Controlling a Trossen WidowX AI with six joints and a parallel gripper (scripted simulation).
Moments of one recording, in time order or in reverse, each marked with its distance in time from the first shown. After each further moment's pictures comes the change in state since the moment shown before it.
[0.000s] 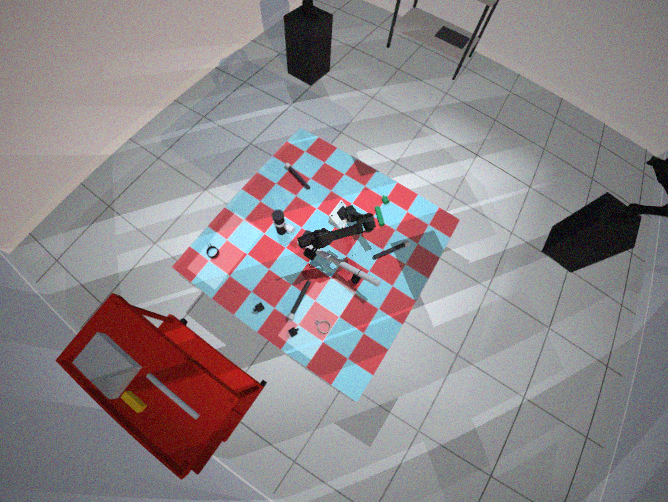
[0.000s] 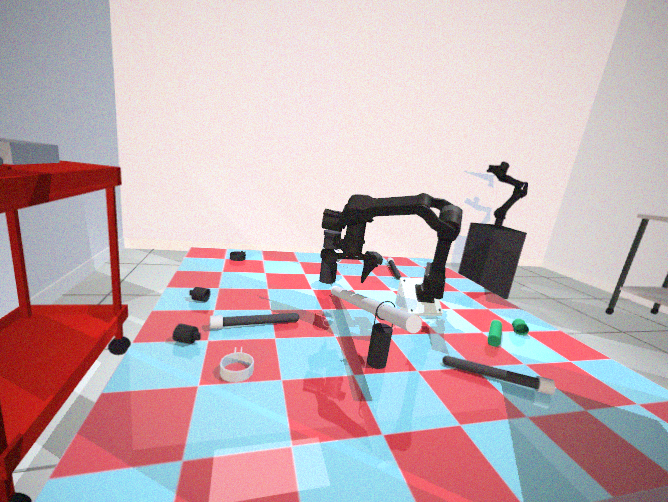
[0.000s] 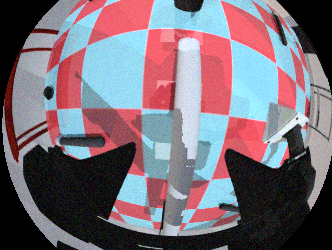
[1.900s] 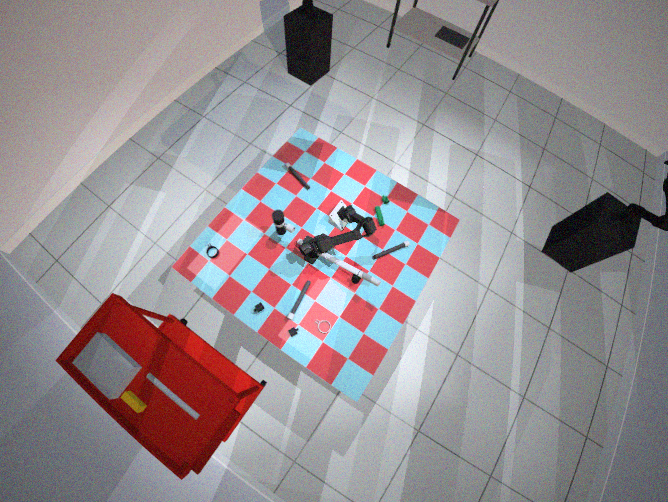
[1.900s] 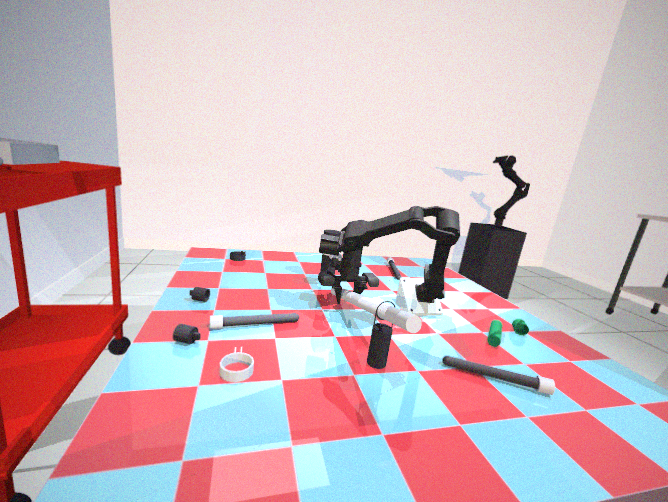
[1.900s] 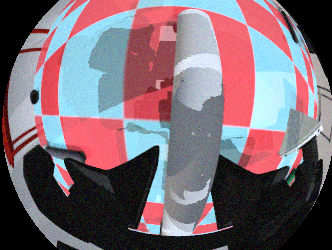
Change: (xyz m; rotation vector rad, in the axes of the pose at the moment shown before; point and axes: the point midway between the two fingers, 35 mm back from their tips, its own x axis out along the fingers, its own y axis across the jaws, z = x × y) arm 0.073 -0.001 -0.002 0.000 0.004 -0.003
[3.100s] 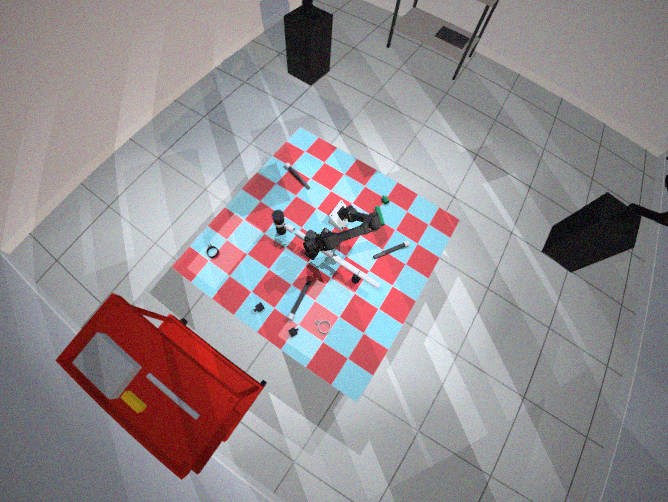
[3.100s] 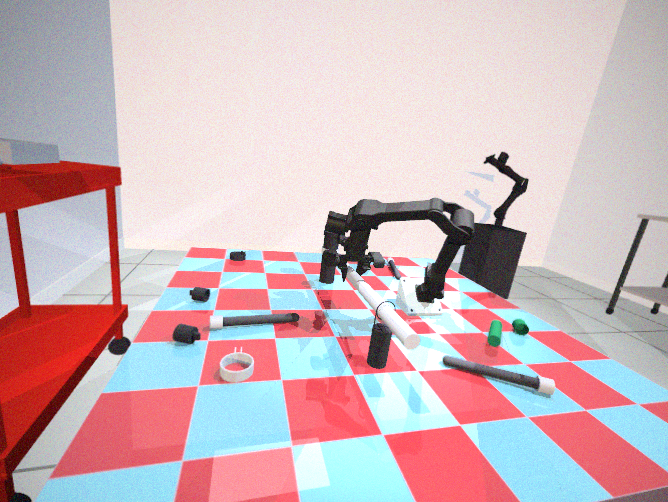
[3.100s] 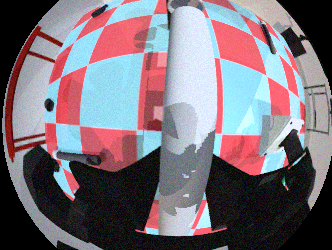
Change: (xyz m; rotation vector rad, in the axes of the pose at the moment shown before) arm -0.072 -0.006 0.008 0.018 -0.242 -0.008
